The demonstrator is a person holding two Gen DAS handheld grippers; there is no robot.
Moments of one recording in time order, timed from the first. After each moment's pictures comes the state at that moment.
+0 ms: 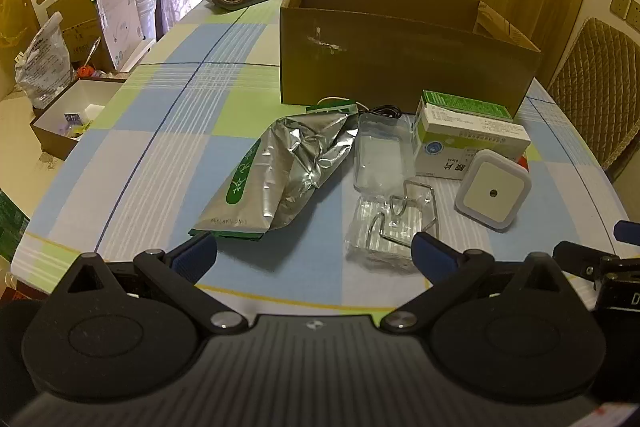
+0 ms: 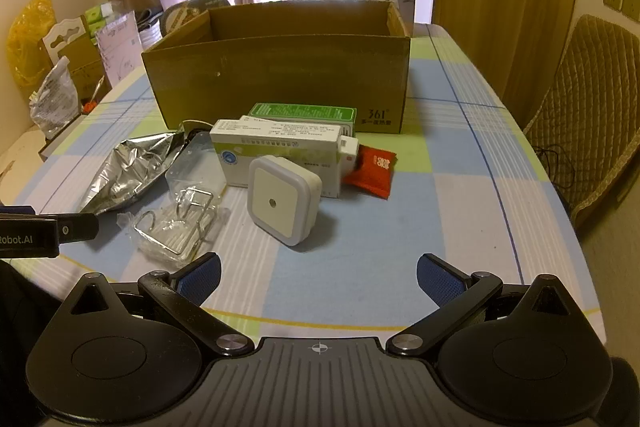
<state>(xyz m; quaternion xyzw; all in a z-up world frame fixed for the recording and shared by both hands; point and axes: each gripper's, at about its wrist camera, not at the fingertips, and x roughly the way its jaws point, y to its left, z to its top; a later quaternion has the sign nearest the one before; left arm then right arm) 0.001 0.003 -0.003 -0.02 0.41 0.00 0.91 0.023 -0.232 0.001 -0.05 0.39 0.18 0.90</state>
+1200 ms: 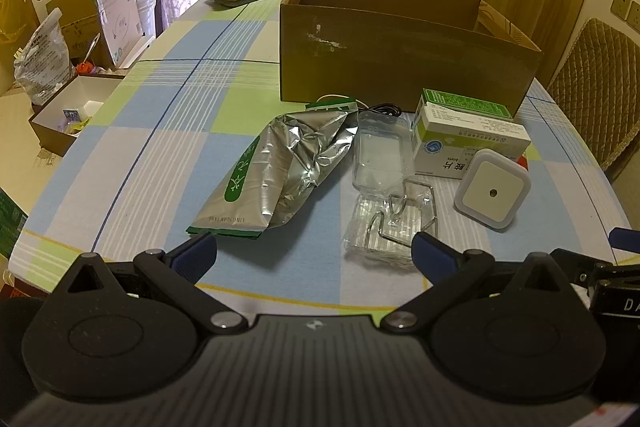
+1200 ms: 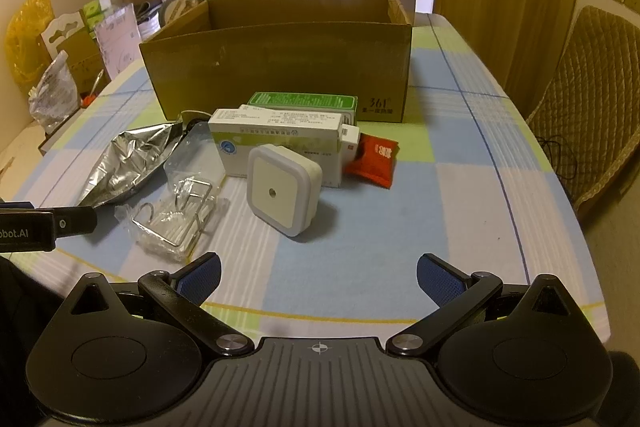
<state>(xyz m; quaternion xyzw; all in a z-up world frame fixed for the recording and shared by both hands) 0.002 0.001 -0.005 -0.03 0.41 0.00 0.91 0.025 -0.233 -0.004 -0.05 0.40 0.18 0.90</state>
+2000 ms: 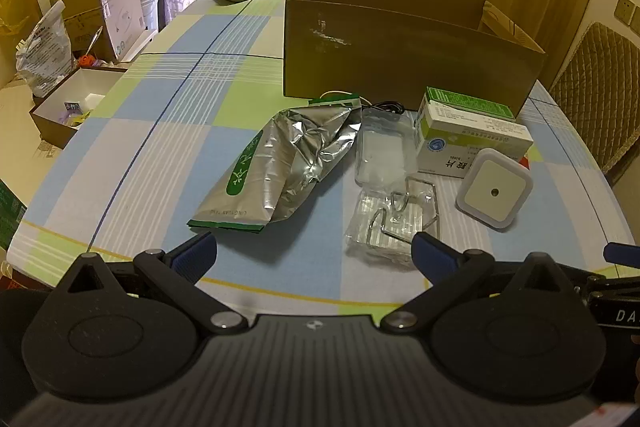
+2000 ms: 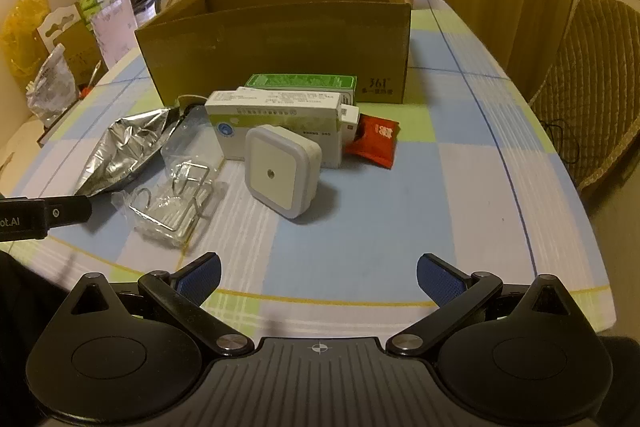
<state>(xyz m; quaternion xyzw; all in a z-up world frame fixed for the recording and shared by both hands) -0.001 0.005 -0.006 -0.04 0.41 0.01 0.91 0.026 -0.234 -0.011 -0.04 0.42 0.17 0.89</state>
